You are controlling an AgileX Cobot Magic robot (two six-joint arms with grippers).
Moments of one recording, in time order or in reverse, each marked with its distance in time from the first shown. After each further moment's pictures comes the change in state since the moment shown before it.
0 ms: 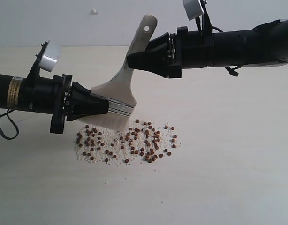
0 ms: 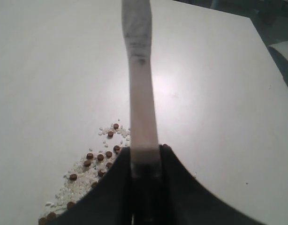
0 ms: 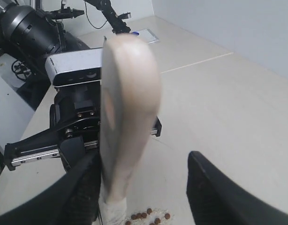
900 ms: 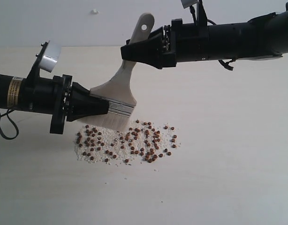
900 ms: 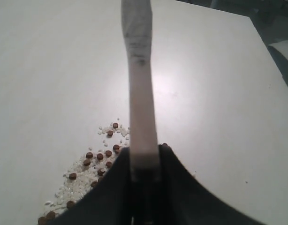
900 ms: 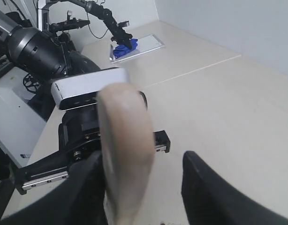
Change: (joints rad) left arm 0.000 0.000 0.000 0.002 0.000 0.000; right arm 0.023 0.000 -0.047 0.001 0.002 0.105
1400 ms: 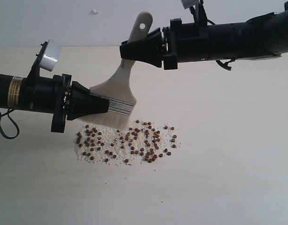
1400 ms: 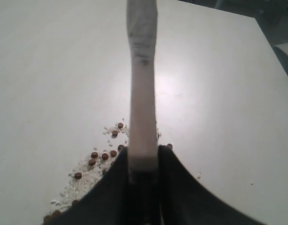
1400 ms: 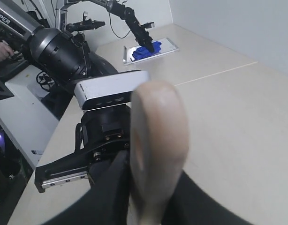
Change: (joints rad) left arm 0.000 0.000 -0.001 -0.014 0.010 0.000; right arm 0.007 0.000 -0.005 -0.010 0.039 -0.023
